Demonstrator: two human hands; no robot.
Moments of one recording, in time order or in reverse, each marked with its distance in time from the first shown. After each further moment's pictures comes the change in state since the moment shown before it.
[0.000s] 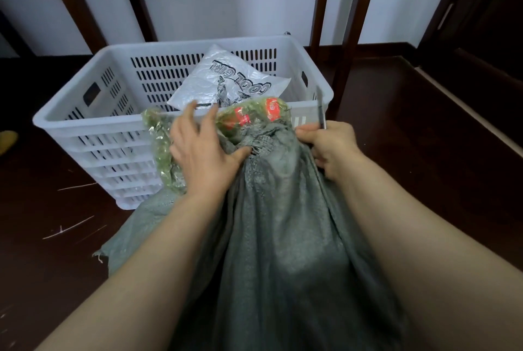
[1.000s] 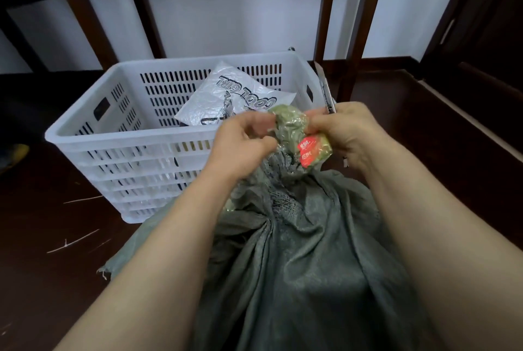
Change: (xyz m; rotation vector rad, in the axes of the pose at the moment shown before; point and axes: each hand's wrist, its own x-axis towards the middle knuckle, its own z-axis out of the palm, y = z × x) left_hand 0.020 0.046 -0.023 -0.726 -0.482 -0.106; right_hand -0.015 -0.050 -0.005 -0.131 -0.132 -0.161
